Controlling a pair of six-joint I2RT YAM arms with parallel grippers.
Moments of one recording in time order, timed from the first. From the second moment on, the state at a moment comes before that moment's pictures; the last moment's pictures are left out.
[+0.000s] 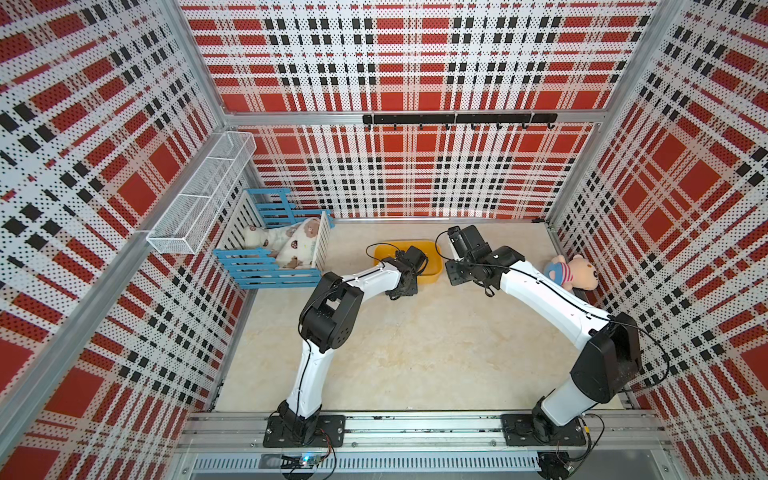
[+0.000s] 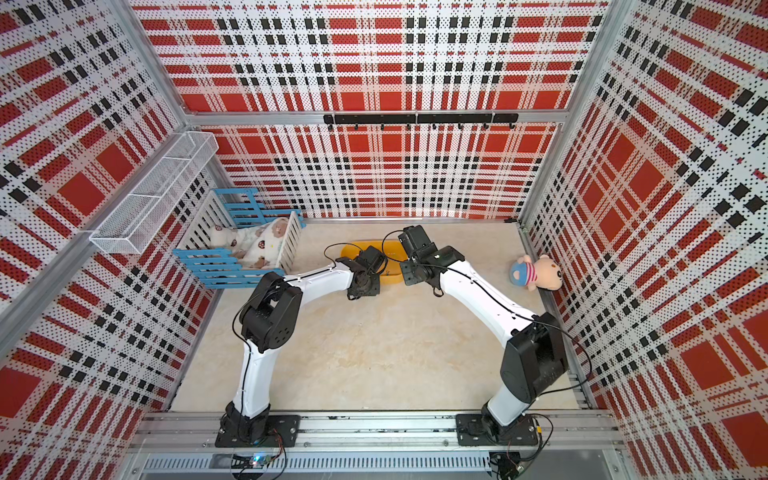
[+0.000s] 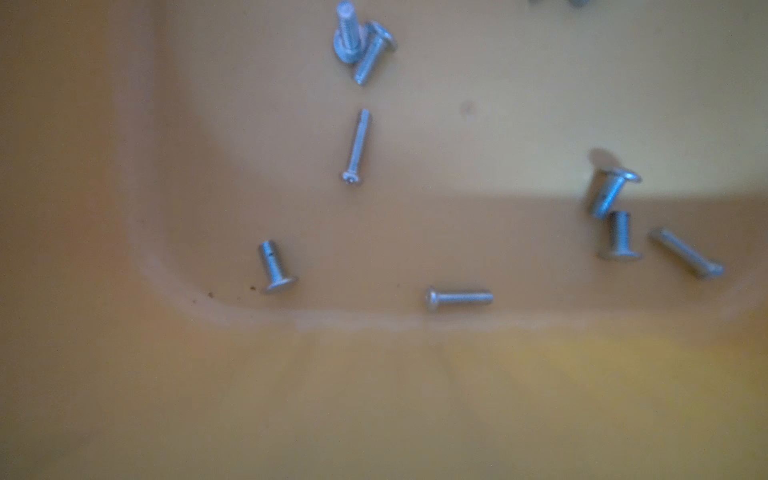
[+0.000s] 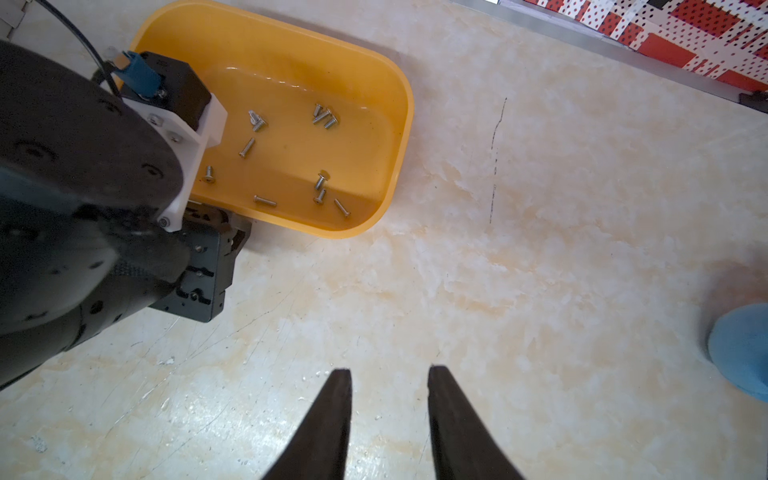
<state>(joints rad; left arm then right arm) -0.62 2.17 1.58 -0.62 -0.23 -0.63 0.57 1.62 1.45 -0.77 0.24 0.20</state>
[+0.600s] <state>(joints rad) -0.62 2.17 1.58 -0.63 -0.27 -0.62 0.57 1.61 1.44 -0.76 0.23 0.20</state>
